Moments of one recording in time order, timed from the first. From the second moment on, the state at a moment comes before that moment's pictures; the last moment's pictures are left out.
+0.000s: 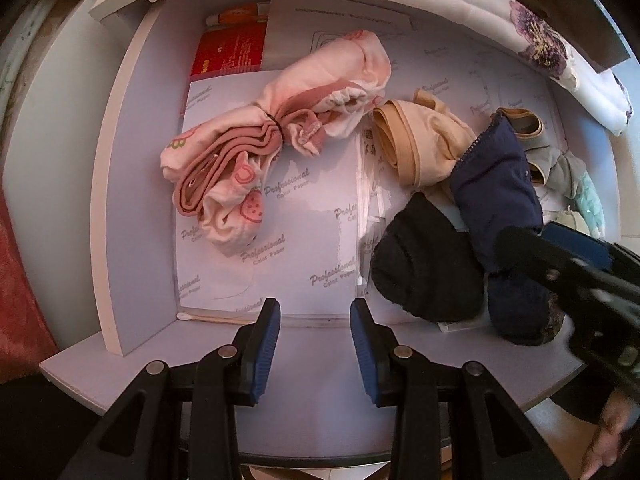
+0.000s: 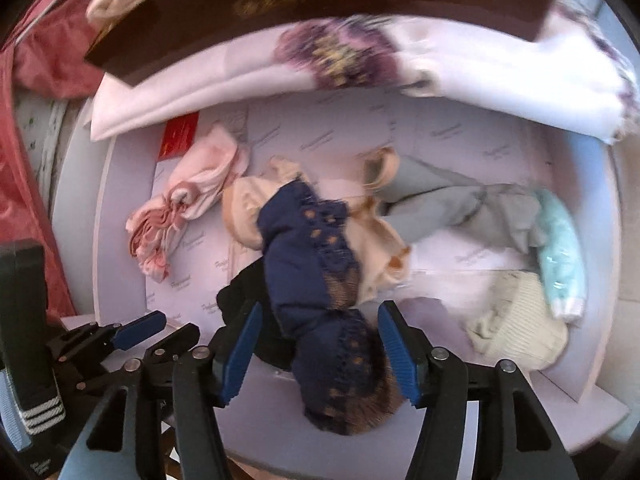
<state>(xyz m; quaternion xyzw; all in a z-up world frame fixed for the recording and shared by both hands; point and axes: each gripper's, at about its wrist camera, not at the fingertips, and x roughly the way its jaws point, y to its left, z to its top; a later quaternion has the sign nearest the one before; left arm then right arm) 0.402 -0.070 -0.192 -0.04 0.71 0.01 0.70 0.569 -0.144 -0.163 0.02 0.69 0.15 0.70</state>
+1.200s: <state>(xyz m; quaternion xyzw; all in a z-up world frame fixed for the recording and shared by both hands) 0.403 -0.072 -0.195 -0.04 0.71 -0.01 0.70 0.565 -0.201 -0.069 0.19 0.63 0.16 0.73</state>
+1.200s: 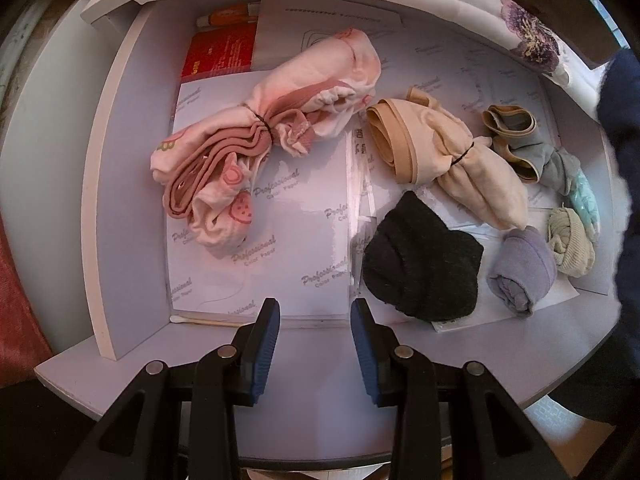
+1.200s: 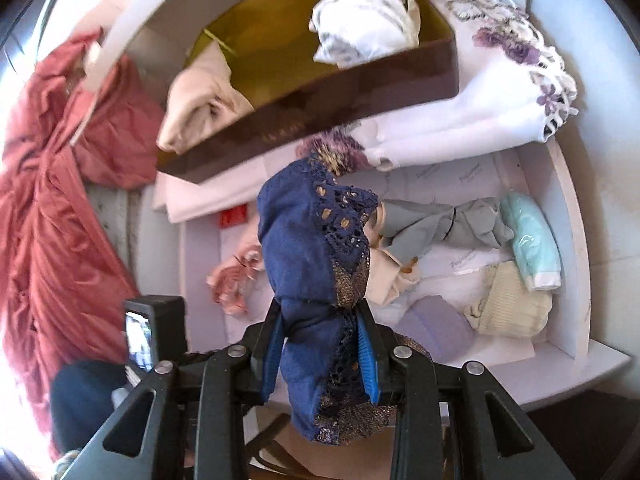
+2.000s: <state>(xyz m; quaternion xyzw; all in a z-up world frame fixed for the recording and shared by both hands) 0.405 -0.076 -0.200 -0.05 0.71 -0.02 0.70 0.651 -0.162 0.037 0.14 0.51 0.14 0.84</state>
